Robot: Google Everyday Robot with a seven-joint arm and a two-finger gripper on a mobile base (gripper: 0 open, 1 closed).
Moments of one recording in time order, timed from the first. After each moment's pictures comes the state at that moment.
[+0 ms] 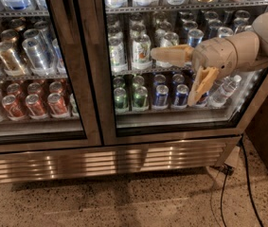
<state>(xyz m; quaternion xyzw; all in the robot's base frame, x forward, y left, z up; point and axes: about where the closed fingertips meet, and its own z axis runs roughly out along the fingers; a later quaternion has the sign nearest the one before) 0.502 -0.084 0.944 -0.60 0.44 0.54 0.39</state>
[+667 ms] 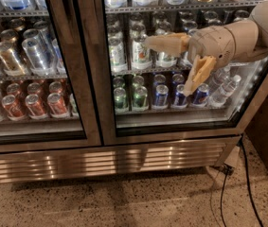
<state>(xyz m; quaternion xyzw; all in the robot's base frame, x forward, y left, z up) 0.499 -0.074 0.973 -0.60 0.43 0.54 0.40</state>
